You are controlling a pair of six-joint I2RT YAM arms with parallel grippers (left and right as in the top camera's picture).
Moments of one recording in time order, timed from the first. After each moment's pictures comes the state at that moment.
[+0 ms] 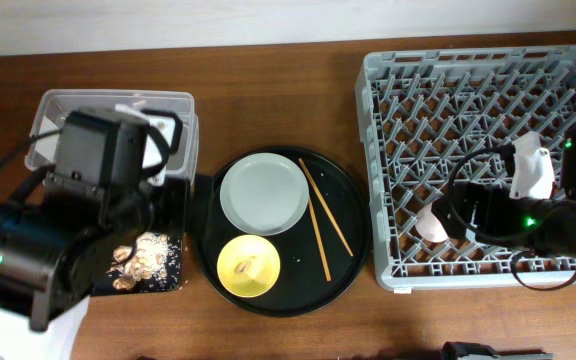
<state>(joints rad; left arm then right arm) -0.35 1.31 1.92 -1.57 -0.04 -0.15 -0.14 1.17 1.64 -1.62 -0.36 0.11</state>
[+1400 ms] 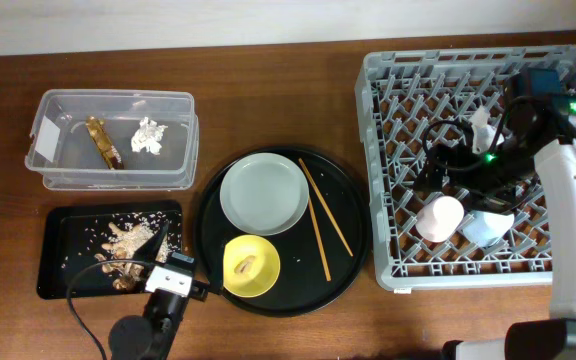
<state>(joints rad) -0.20 0.02 0.02 -0.04 0.13 0.14 -0.14 1.58 1.64 -1.62 -0.36 0.11</state>
